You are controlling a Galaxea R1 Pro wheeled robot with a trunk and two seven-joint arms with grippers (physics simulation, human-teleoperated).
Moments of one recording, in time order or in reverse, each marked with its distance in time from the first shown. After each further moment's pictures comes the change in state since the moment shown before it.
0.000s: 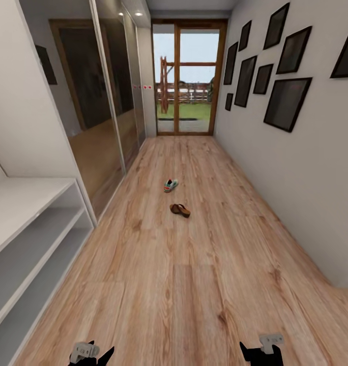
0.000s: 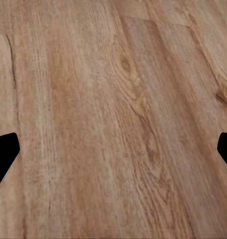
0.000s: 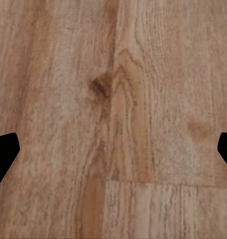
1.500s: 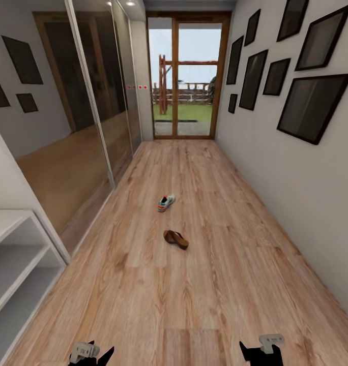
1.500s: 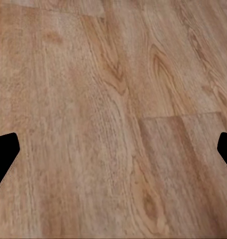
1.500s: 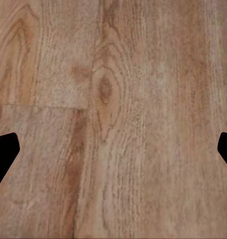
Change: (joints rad) left arm 0.000 0.000 0.000 0.000 0.000 0.000 0.000; right arm 0.000 0.000 0.000 -0.002 -0.001 -0.001 0.003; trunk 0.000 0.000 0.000
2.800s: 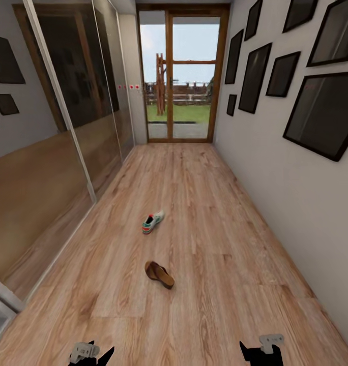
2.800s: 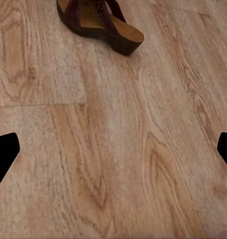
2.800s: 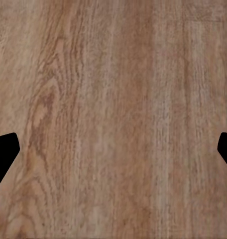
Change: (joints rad) left arm 0.000 0.000 0.000 0.000 -0.001 0.000 0.000; right arm 0.000 0.000 0.000 0.000 0.000 0.000 -0.002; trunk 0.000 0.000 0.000
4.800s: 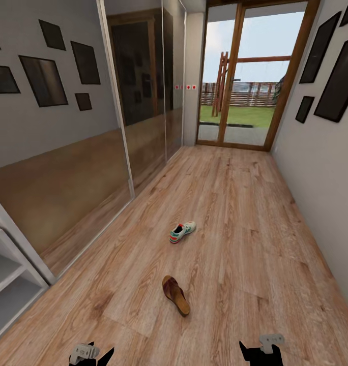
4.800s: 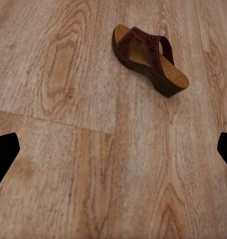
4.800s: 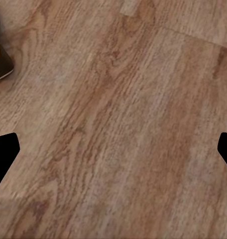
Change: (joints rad) left arm 0.005 0.000 0.000 0.000 0.002 0.000 0.000; right arm 0.000 0.001 0.000 0.000 0.000 -0.001 0.003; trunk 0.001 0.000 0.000
